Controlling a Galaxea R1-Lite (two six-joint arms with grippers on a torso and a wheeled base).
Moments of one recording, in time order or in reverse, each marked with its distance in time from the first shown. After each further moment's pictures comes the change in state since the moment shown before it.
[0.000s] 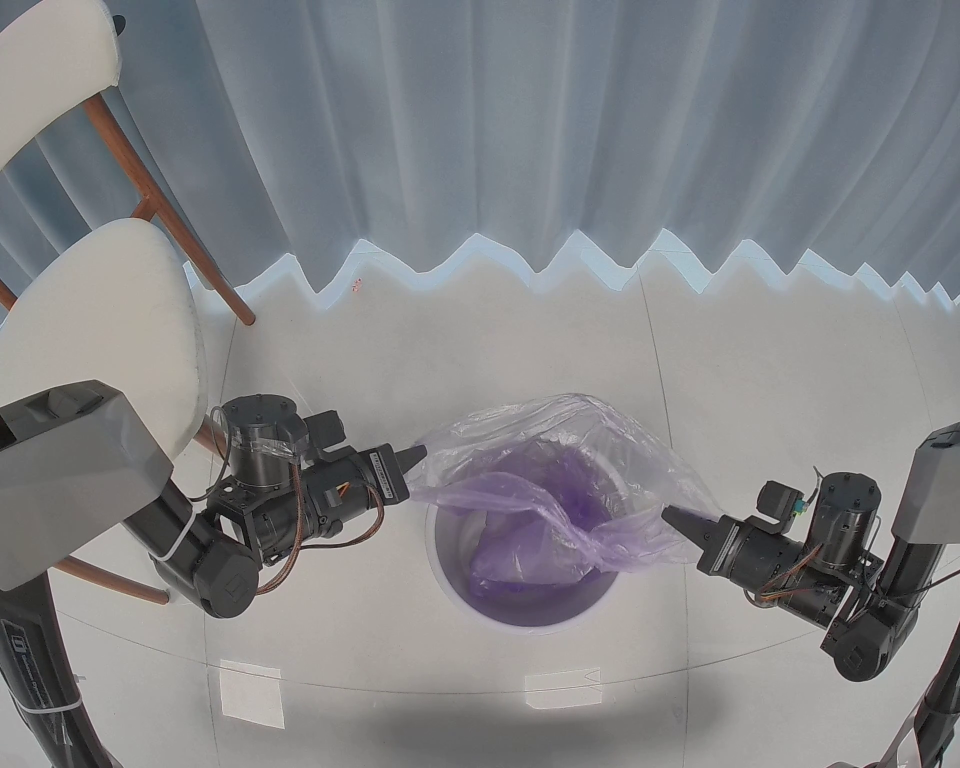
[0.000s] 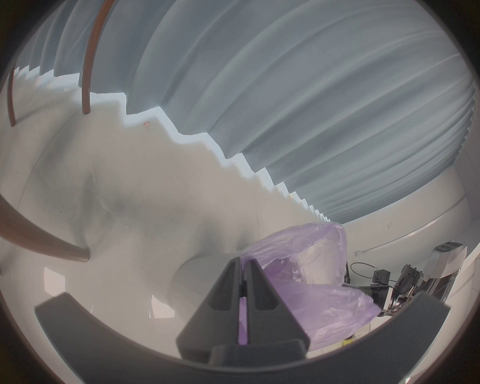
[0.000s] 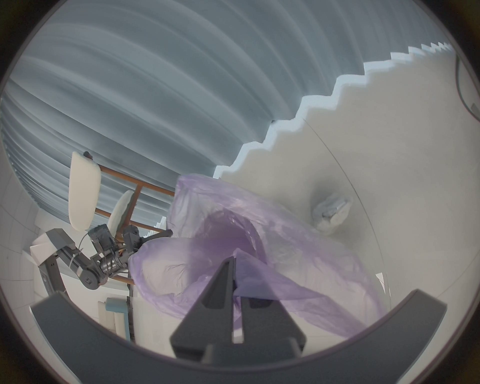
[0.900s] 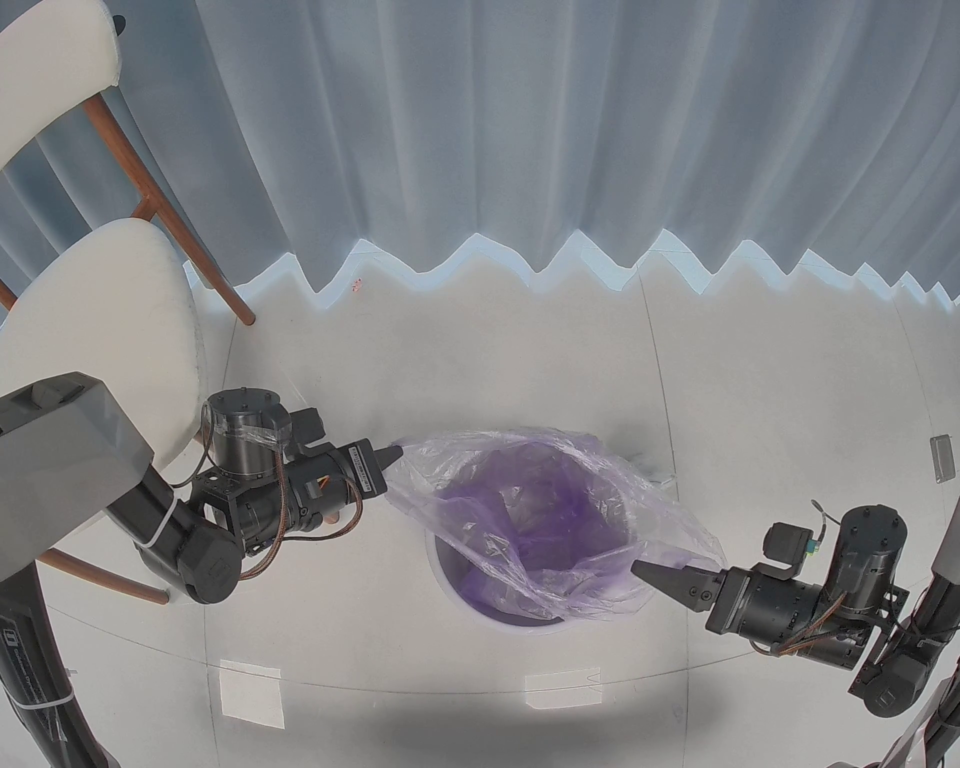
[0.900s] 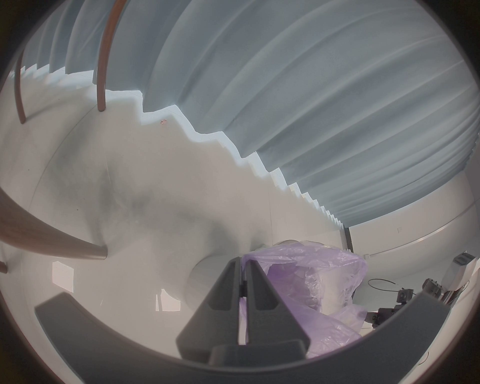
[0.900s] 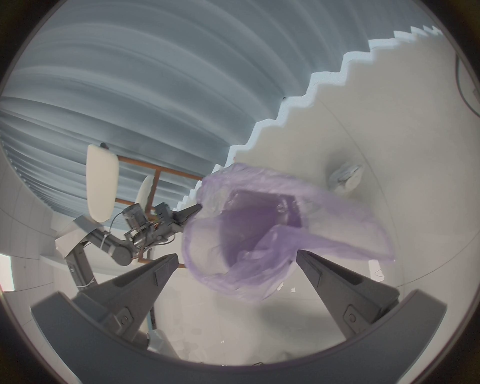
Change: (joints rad) left arm 0.054 -0.021 -0.011 0.090 0.001 0.001; right arm 0.145 -0.155 0.152 0.058 -0.002 0.079
